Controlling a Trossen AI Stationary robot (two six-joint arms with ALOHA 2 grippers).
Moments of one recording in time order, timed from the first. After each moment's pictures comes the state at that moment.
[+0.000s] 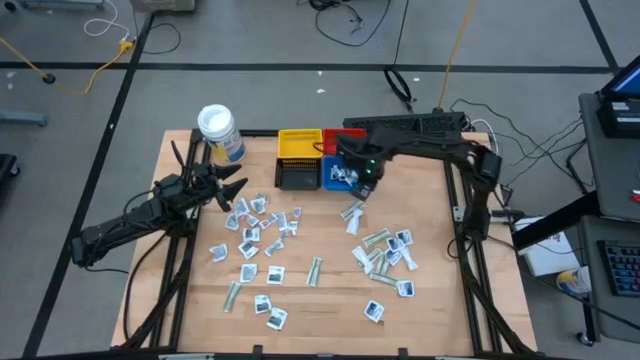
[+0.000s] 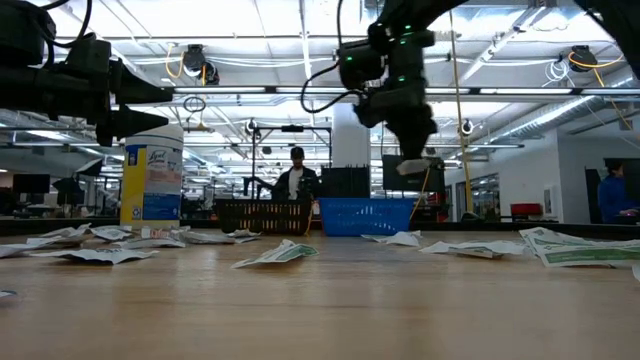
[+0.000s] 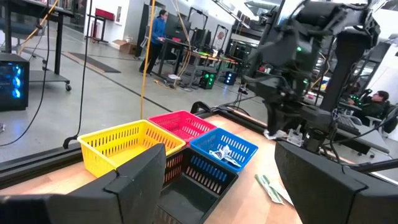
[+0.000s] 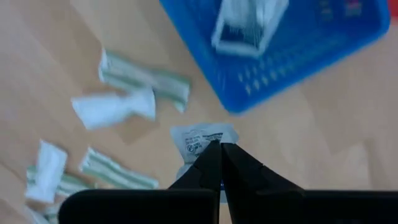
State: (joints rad) left arm 0.44 0.02 0.02 0.06 -0.05 -0.29; right arm -0.37 1.89 1.60 -1.28 -0.03 0.18
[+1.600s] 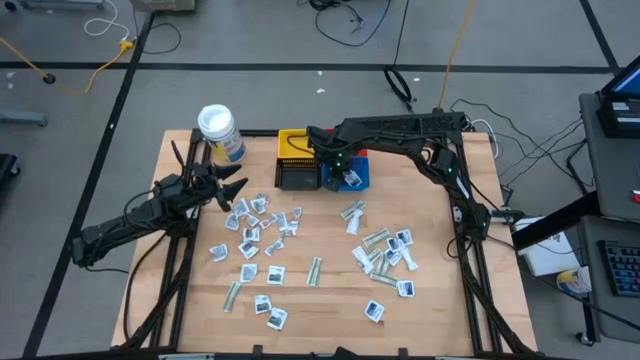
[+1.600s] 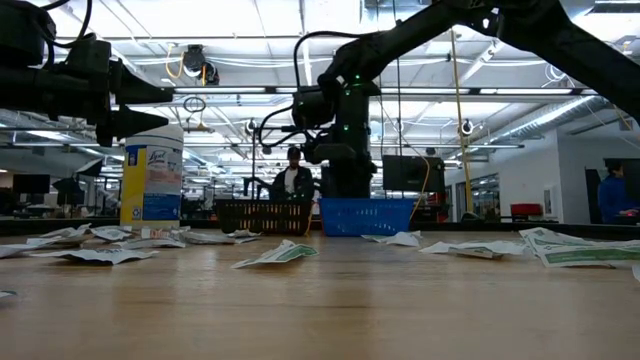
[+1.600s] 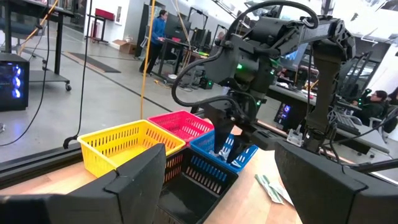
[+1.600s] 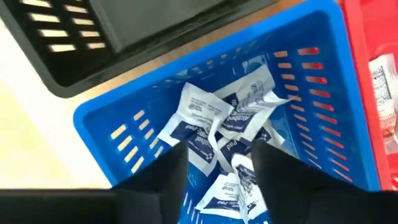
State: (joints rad) left arm 0.44 0.02 0.02 0.06 -0.05 -0.29; right arm -0.41 2.26 1.94 -1.15 -0.03 0.00
